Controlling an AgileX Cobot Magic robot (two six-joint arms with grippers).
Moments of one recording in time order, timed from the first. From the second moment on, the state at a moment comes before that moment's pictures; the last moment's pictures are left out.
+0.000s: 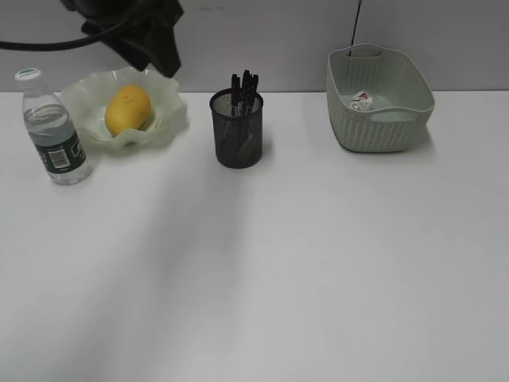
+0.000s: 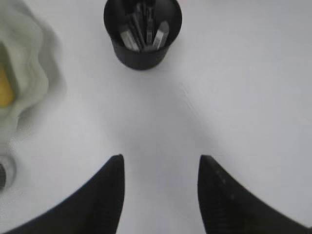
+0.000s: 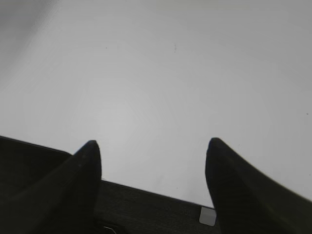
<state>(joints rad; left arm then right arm) -0.44 1.87 -1.84 -0.16 1.22 0.15 0.28 0.20 -0.51 0.01 1.04 0.01</state>
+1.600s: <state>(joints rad) -0.44 0.07 -0.56 -0.02 1.13 -0.04 0.28 0.20 -0.51 0.01 1.04 0.01</state>
